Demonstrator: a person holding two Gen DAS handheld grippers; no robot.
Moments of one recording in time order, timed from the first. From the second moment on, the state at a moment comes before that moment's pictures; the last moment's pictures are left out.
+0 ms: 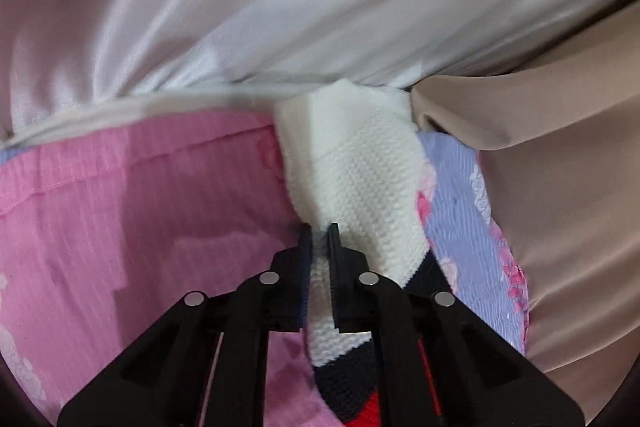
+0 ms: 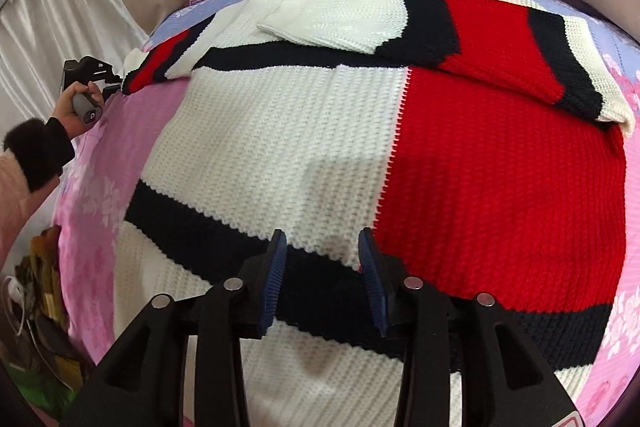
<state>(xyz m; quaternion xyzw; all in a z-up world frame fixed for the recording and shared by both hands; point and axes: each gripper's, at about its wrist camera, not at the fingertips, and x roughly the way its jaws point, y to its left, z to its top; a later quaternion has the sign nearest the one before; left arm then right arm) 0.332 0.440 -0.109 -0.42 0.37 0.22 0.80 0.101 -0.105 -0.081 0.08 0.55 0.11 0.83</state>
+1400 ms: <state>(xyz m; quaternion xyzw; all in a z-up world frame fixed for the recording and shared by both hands) 0.235 0.147 -0.086 -0.50 0.39 0.00 0.77 0.224 -0.302 -0.031 0.32 0.39 0.06 0.86</state>
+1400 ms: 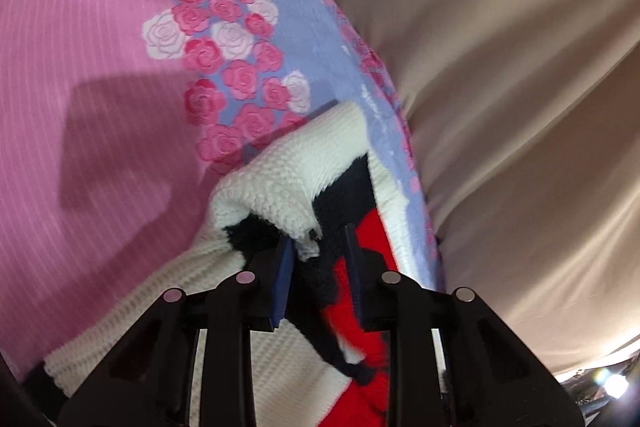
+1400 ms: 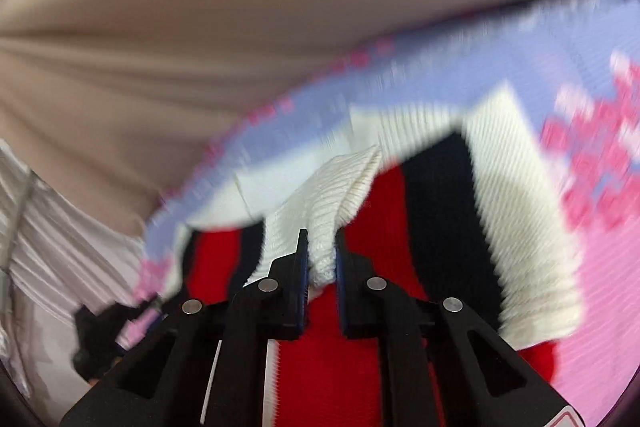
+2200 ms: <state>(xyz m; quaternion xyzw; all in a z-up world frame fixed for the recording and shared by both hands) 0.243 0.106 -0.128 -0.36 0.38 0.02 0.86 0.217 -0.280 0.001 0.19 0.39 0.04 0.90</state>
